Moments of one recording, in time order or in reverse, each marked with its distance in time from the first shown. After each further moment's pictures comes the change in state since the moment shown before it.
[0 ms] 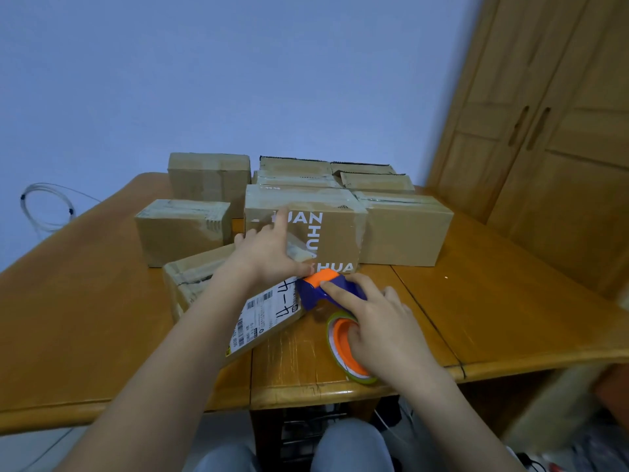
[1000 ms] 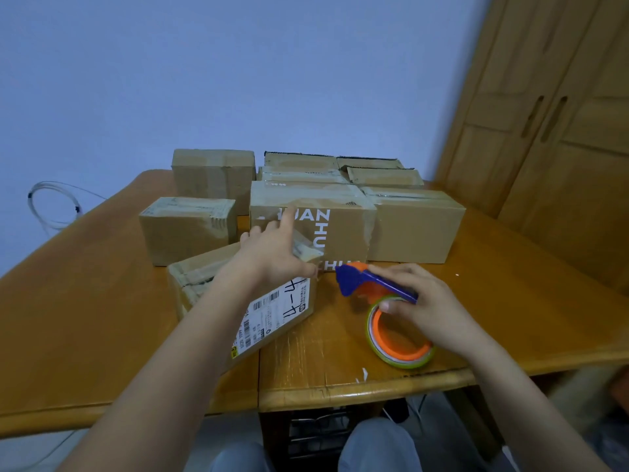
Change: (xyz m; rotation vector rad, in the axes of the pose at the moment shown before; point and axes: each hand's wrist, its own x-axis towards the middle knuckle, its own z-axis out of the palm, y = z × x) left_hand -0.005 0.003 -0.006 0.010 -0.027 0.009; right_hand 0.023 0.069 -0.002 0.649 0.036 -0.004
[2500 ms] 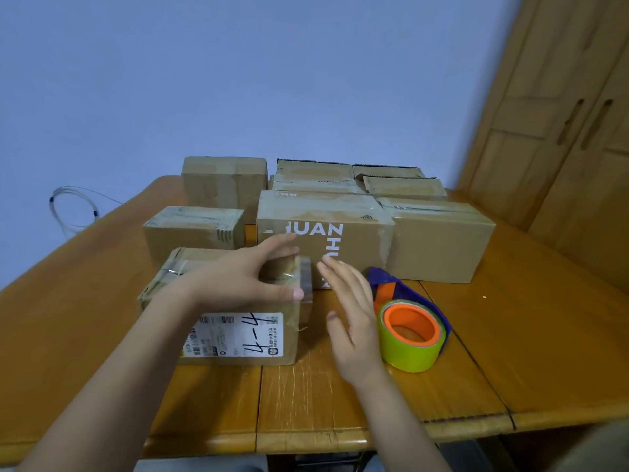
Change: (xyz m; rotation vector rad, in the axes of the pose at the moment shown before) left_hand -0.011 -0.049 -0.019 -0.336 -0.213 0.177; right_hand 0.051 -0.016 0.118 0.228 0.411 -0.436
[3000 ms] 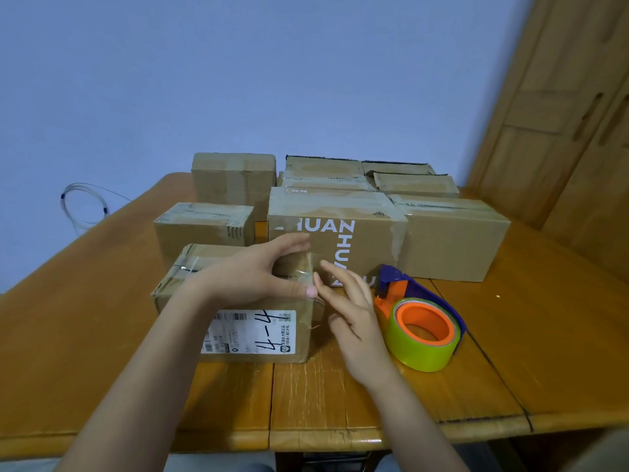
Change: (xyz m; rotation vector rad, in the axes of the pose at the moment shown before) left_hand 0.002 -0.001 0.001 -0.130 0.004 -0.023; right_hand -0.002 0.003 0.007 0.056 -0.198 0.131
